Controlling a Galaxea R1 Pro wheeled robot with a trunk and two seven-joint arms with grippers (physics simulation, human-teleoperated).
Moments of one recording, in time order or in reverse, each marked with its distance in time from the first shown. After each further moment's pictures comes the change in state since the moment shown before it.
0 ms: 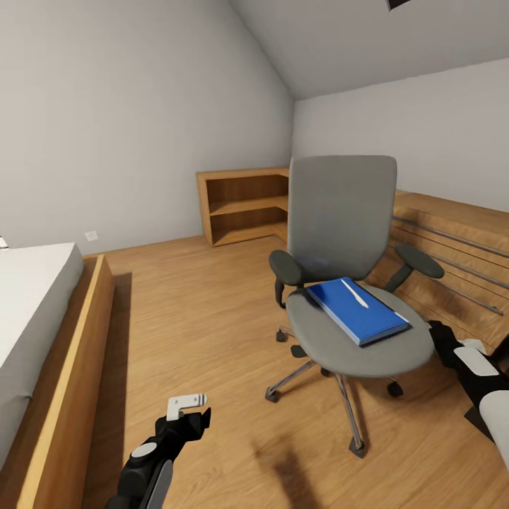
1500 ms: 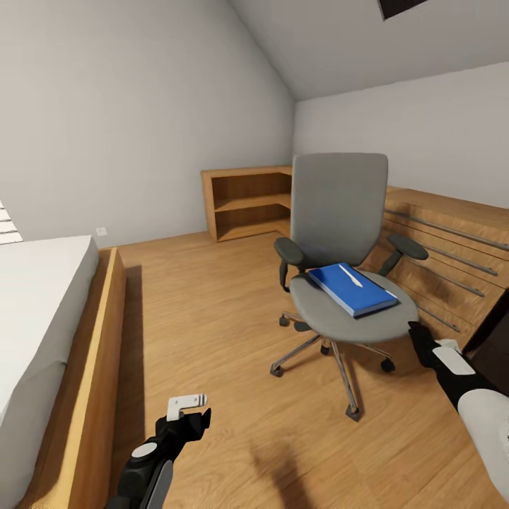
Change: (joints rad) left arm 0.000 0.000 -0.002 0.001 0.000 0.002 0.000; right arm 0.001 0.074 0.002 0.005 -0.006 0.005 0.000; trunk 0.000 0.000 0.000
